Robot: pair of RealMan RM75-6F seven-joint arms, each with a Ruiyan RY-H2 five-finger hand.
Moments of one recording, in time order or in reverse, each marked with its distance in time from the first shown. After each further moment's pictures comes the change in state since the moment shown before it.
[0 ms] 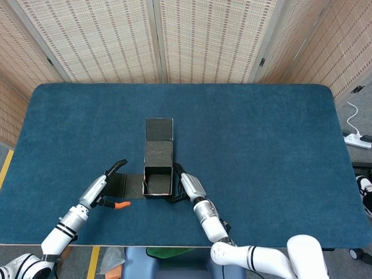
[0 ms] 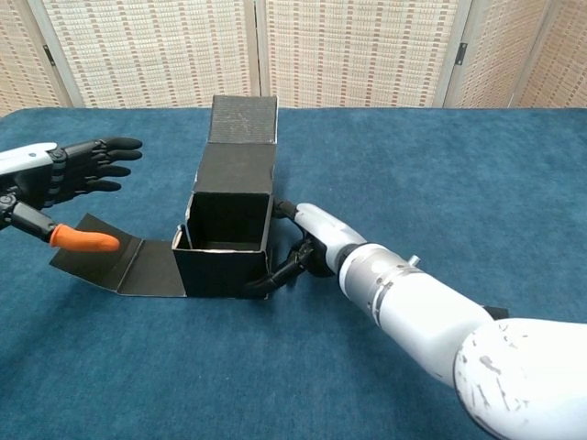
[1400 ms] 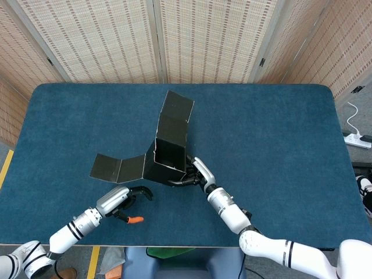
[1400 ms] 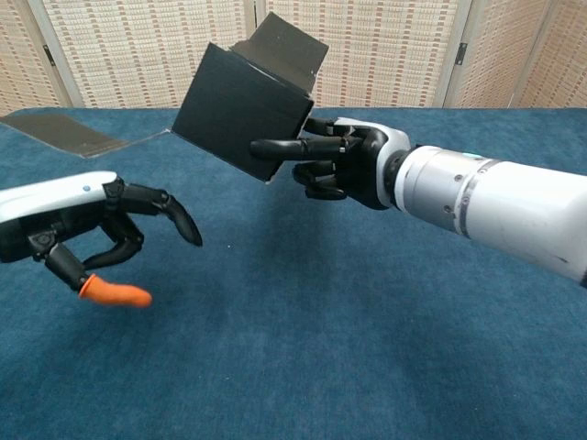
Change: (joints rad) left arm -0.118 -0.055 0.112 0.147 0.275 0.079 -0.065; right arm -0.173 0.318 0.196 -0.400 -0.060 -0.257 0.540
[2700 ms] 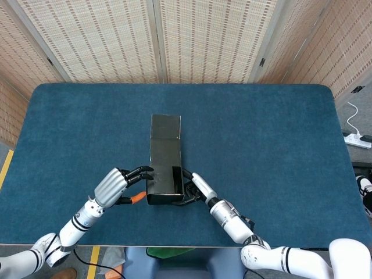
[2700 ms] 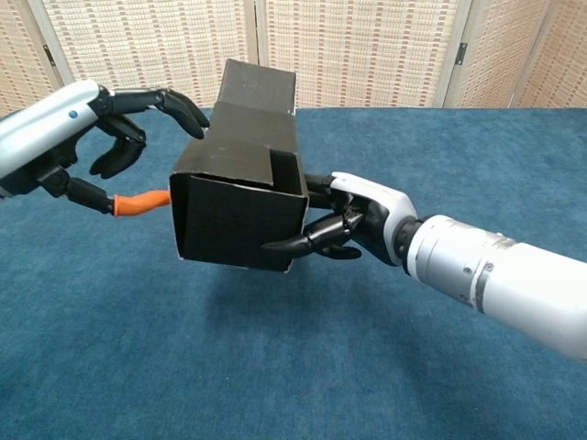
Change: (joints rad) left arm 0.022 -0.230 -0.105 0.324 0.083 0.375 0.356; right arm 0.016 -0.039 -0.229 0.150 -0.282 0.115 0.022
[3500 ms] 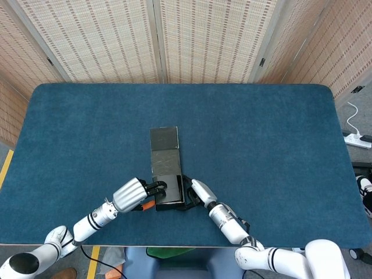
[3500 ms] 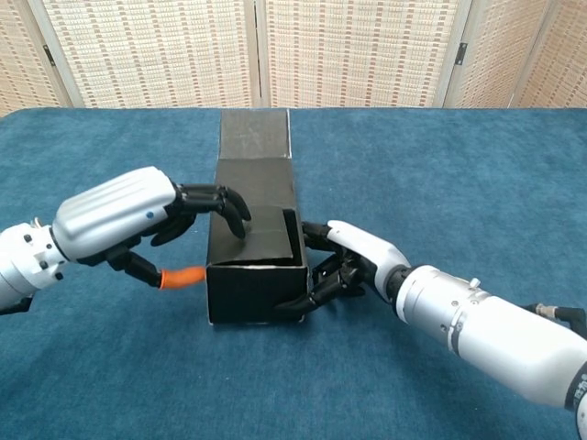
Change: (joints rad) left arm -0.059 -0.240 0.122 0.471 0.064 0.006 -0.048; right arm 0.034 -0.157 -0.106 0.319 -0.108 0.044 0.020
